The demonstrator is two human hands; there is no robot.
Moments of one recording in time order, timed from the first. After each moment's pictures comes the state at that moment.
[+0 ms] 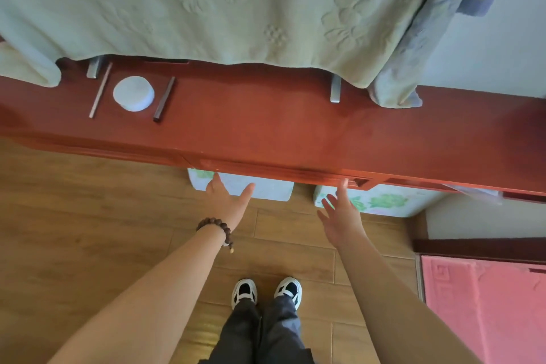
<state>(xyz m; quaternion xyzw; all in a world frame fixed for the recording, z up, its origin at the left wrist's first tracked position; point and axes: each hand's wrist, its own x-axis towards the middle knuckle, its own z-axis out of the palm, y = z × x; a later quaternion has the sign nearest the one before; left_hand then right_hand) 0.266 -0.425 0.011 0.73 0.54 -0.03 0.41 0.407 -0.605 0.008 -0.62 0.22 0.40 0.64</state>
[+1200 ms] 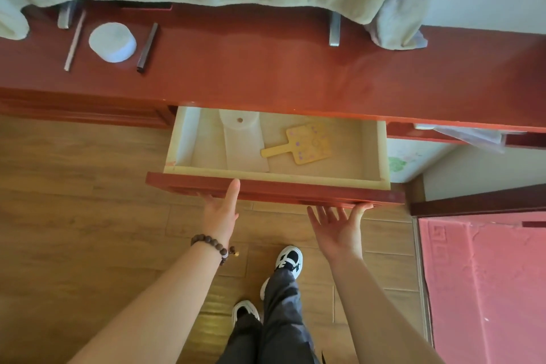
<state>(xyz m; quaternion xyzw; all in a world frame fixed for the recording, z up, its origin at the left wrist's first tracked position) 0.190 -0.489 -0.021 0.49 0.58 0.05 0.65 0.313 -0.665 -0.048 -0.31 0.35 0.33 0.82</state>
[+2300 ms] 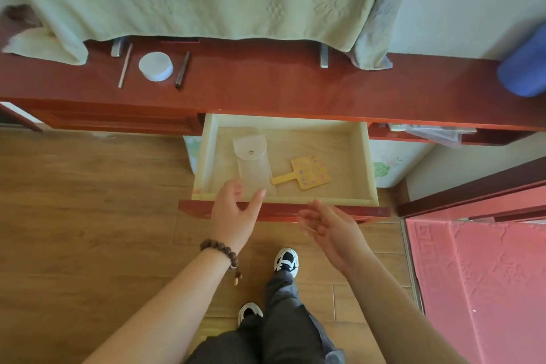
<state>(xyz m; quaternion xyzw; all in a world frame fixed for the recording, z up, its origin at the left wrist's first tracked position) 0.126 -0.519 0.078 0.78 0.42 0.11 0.45 0.232 -0.691 0.070 -0.58 0.14 0.45 0.66</state>
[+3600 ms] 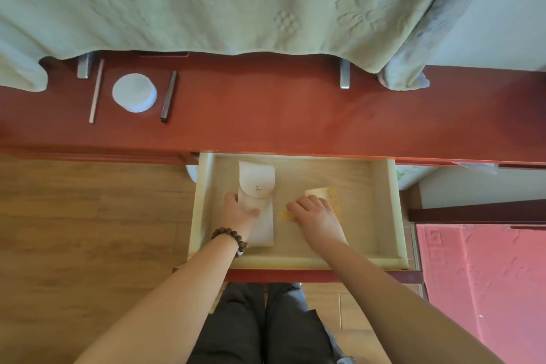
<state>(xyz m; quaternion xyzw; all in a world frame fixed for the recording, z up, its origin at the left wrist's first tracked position) 0.233 -0.414 -0.011 0.68 0.54 -0.09 0.49 0.332 -0.576 0.004 -0.86 -0.47 0.13 0.14</state>
